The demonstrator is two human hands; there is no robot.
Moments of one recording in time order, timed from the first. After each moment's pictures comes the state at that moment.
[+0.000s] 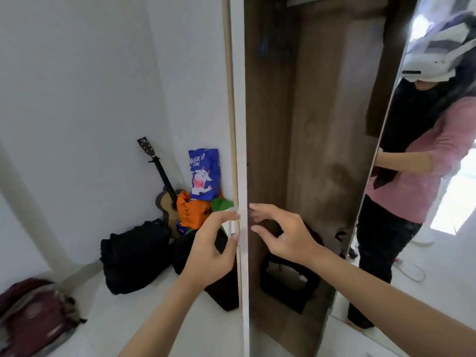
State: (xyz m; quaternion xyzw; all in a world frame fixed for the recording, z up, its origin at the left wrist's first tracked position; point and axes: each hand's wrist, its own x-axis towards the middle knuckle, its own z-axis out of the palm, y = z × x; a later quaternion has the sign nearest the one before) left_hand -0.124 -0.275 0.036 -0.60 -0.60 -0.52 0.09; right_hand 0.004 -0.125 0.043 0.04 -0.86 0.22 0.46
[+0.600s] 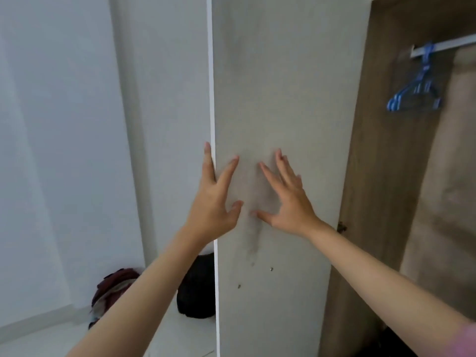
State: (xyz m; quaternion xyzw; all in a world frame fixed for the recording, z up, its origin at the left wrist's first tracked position) left_hand -0.255 -0.269 0.162 -0.47 -0.71 -0.35 0.39; right_hand -0.196 -0.072 0.154 0.10 -0.91 0.12 0.40
